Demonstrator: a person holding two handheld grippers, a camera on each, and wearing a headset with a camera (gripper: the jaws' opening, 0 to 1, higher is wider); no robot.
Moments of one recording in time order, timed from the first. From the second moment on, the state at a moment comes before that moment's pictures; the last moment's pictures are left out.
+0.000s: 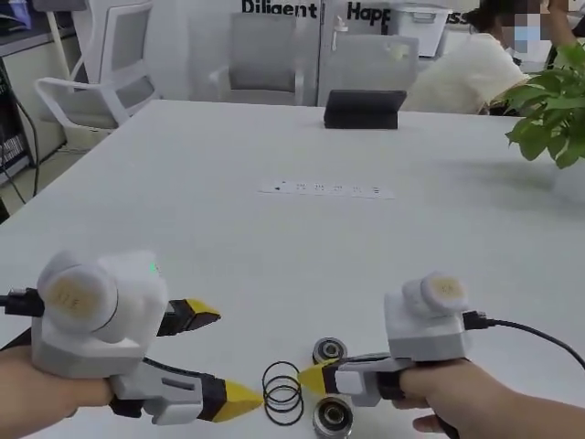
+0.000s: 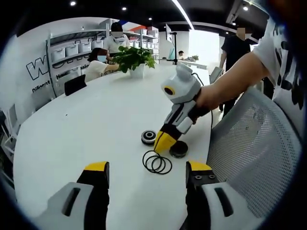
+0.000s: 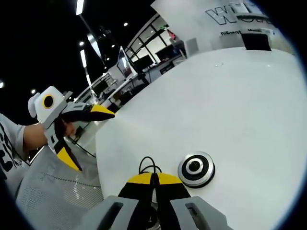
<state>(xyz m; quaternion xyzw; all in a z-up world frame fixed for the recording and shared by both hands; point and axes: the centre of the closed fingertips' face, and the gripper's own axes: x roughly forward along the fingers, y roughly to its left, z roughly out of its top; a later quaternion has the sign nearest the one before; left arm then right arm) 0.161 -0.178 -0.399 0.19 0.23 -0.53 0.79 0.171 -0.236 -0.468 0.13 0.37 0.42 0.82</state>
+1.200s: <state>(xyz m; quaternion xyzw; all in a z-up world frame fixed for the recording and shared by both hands) 0.169 -0.185 -0.396 0.19 0.24 -0.53 0.79 0.188 -0.254 -0.430 0.12 0.30 0.41 0.85</state>
